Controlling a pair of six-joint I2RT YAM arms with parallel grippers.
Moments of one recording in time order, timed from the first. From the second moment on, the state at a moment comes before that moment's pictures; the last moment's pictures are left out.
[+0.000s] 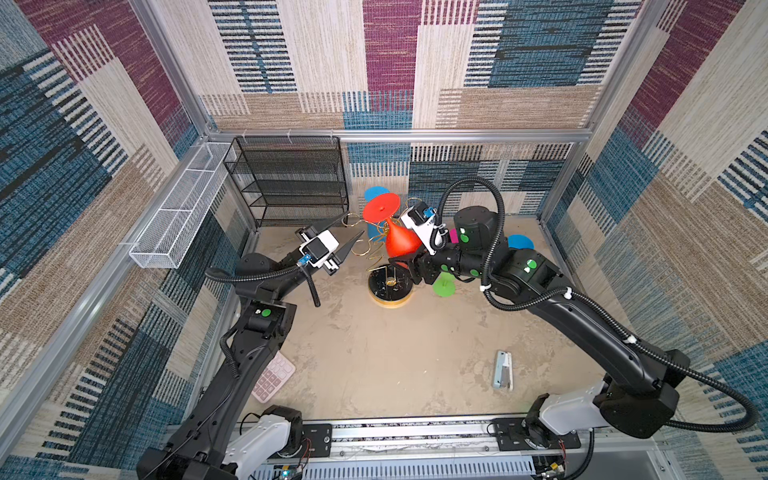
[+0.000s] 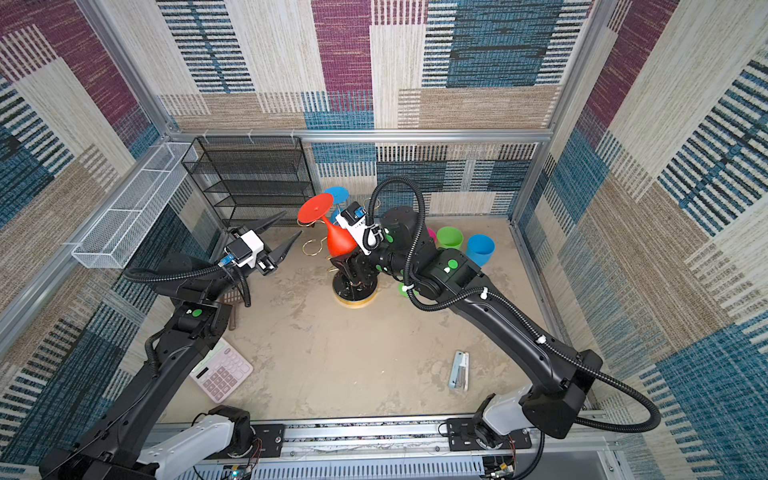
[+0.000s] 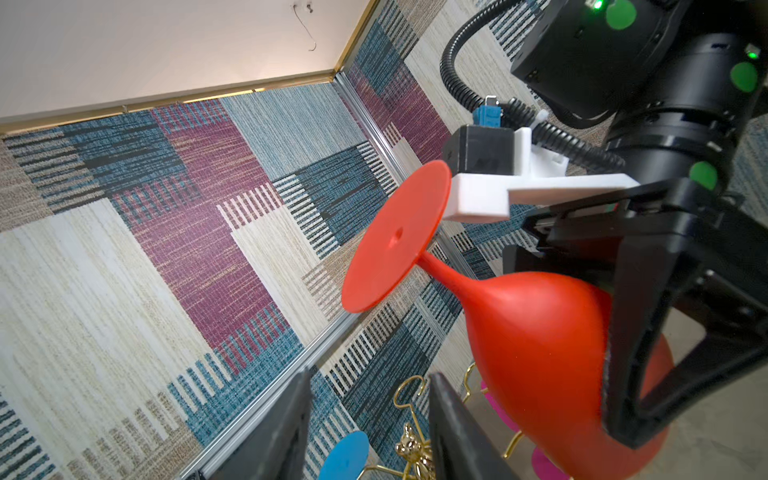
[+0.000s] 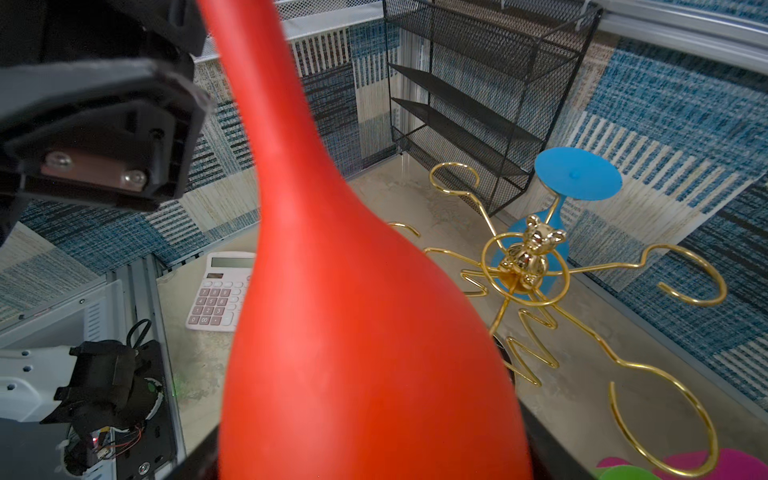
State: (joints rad) left arm -0.24 1.04 0.97 0.54 0.69 0.40; right arm 0.80 1.43 1.66 -0.63 -0.17 -0.04
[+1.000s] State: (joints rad) left arm -0.24 1.05 0.95 0.59 0.73 0.55; right arm 0.84 1.46 1.68 -0.68 -0.24 0.01
